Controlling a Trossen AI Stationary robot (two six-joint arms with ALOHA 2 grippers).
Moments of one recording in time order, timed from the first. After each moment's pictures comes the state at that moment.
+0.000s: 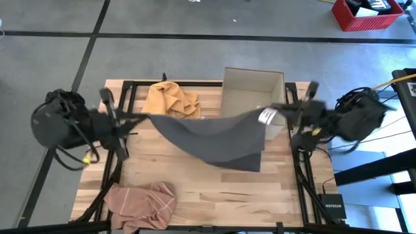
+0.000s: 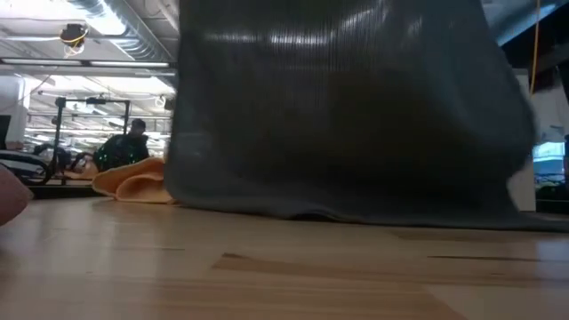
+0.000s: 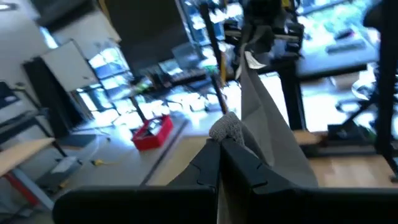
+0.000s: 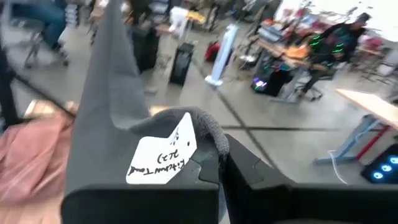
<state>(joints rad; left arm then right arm) -0.81 1.34 2.01 -0.82 -1.22 0.15 0.71 1.25 1.93 -1.03 1.08 0.07</state>
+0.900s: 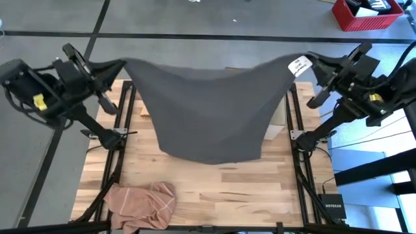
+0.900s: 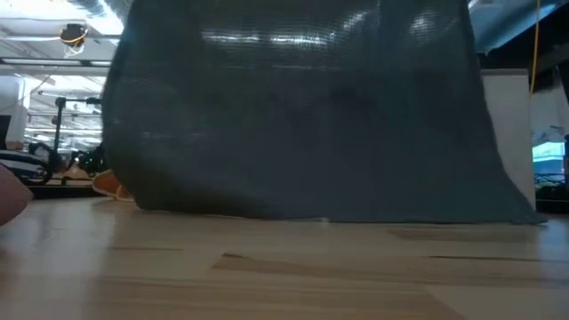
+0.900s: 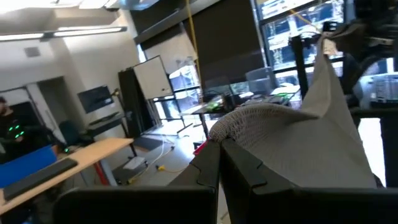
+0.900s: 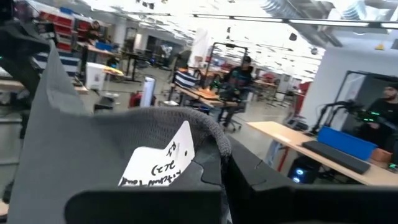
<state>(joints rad) -0.70 1.30 2.12 -0.35 -1.37 0.71 0.71 1.28 2.10 -0.25 1.38 -0.81</state>
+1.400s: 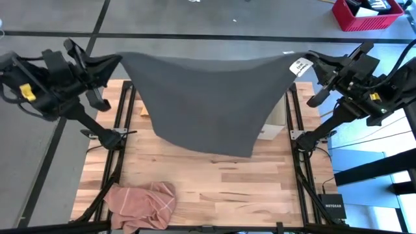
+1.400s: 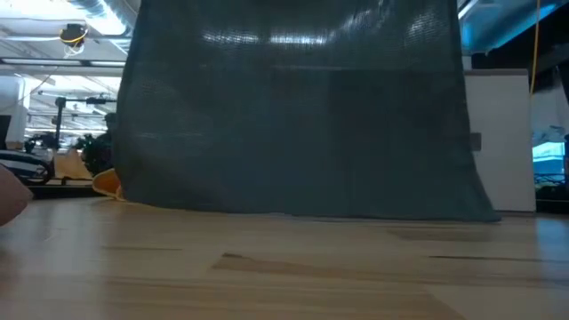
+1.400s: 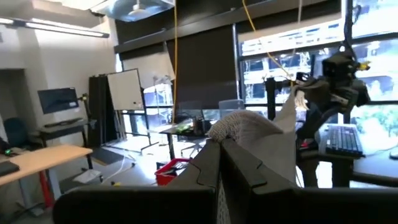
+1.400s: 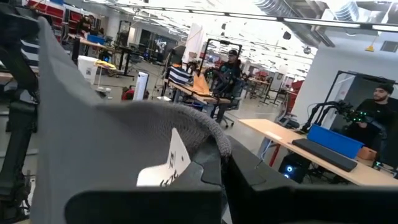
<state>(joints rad) -0.64 1.26 2.12 -0.36 -1.19 0.53 0.71 1.27 2.10 -0.23 1.40 -0.85</state>
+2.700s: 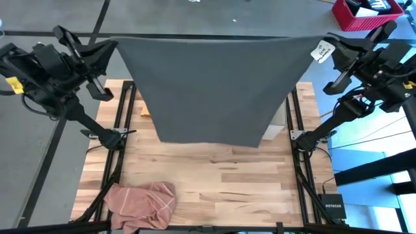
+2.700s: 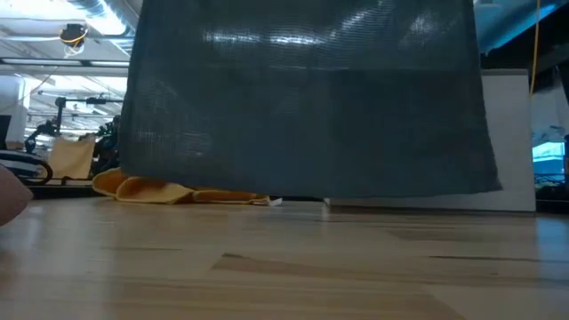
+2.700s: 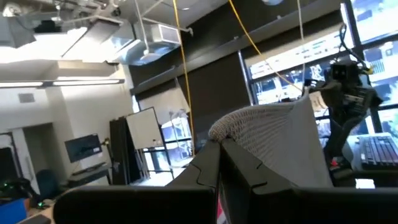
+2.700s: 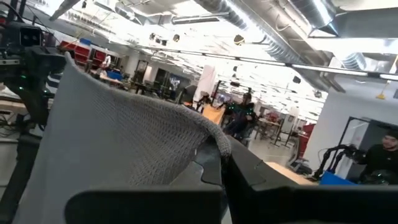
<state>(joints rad) -0.56 1.27 2.12 -0.14 -1.05 0.85 0.71 1.25 2.17 -0.10 1.21 -1.11</state>
